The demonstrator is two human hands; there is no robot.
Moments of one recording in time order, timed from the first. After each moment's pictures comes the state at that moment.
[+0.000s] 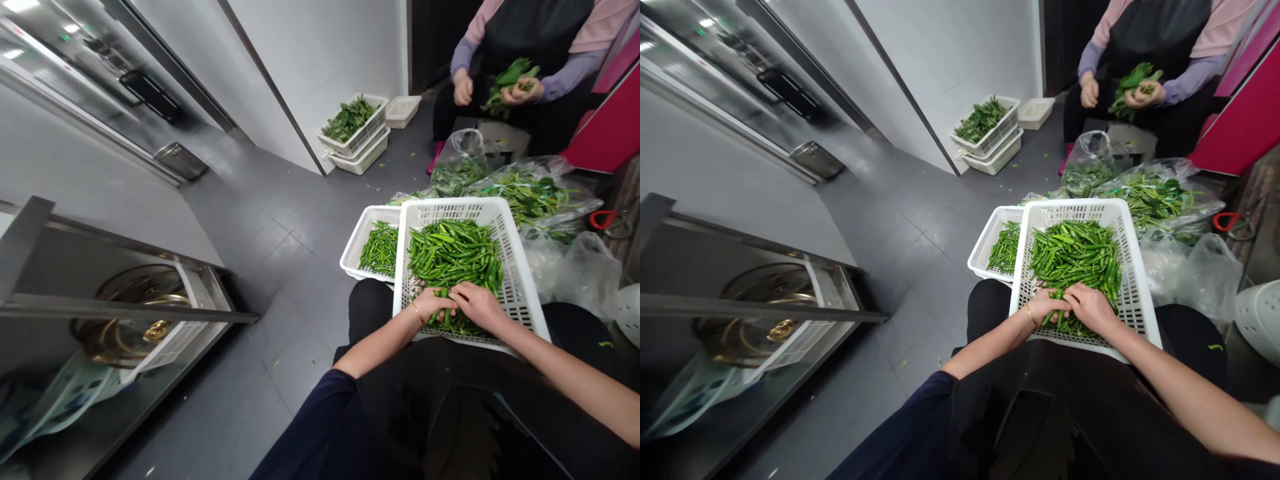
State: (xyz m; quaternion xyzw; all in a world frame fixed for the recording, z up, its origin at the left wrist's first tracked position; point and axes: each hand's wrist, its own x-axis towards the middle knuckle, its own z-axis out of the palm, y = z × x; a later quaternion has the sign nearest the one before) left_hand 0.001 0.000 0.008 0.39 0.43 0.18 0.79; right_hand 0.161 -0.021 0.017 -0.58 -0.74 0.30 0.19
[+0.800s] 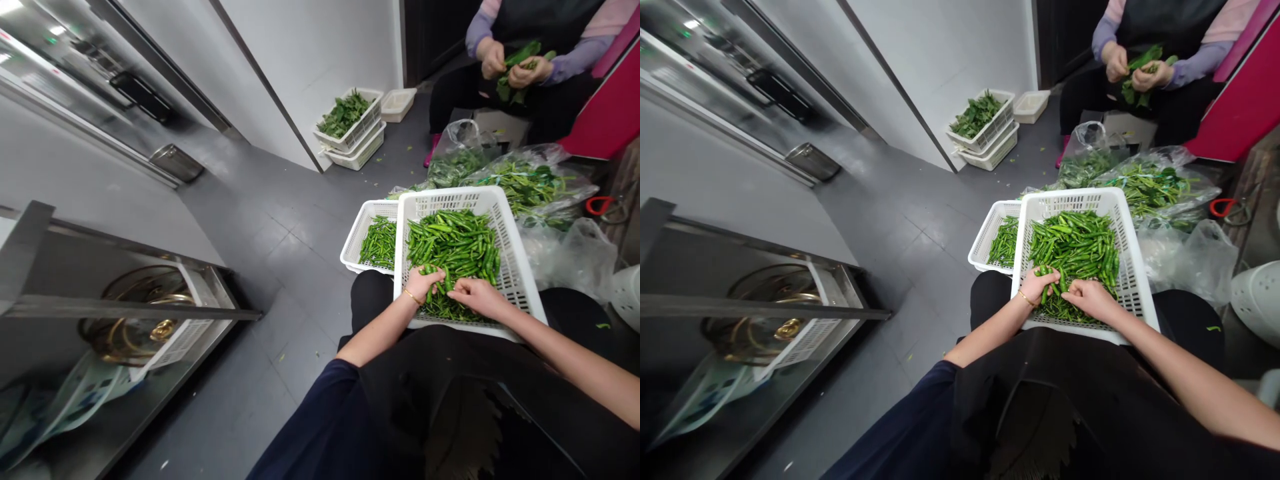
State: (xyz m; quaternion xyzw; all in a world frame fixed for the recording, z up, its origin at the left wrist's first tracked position) left_hand 0.001 0.010 0.009 0.36 0.46 0.37 0.73; right_hand 0.163 -0.034 0.031 -0.58 -0.71 0.36 0.16
